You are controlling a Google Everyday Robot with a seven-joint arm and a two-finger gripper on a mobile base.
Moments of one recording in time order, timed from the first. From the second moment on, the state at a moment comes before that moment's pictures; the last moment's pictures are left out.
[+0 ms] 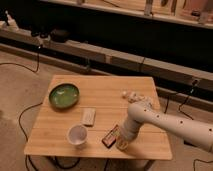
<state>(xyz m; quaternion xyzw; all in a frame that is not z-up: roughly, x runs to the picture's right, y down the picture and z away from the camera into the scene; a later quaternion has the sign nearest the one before) 0.091 0.303 0.784 -0.37 -0.32 -0.28 0.83</state>
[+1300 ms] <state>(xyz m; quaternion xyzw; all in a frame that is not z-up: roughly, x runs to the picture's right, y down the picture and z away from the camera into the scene) 0.051 0.266 0.821 -0.32 -0.31 -0.29 0.84</state>
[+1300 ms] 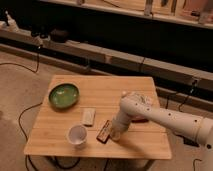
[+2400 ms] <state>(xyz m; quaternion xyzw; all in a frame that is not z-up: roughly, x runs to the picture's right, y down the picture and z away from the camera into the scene) 0.010 0.230 0.842 -0.30 -0.32 -0.33 0.84</state>
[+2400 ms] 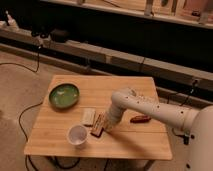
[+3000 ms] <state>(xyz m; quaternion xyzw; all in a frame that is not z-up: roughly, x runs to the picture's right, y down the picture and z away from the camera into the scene) -0.014 0.215 0.851 -0.30 -0.31 -0.35 0.83</state>
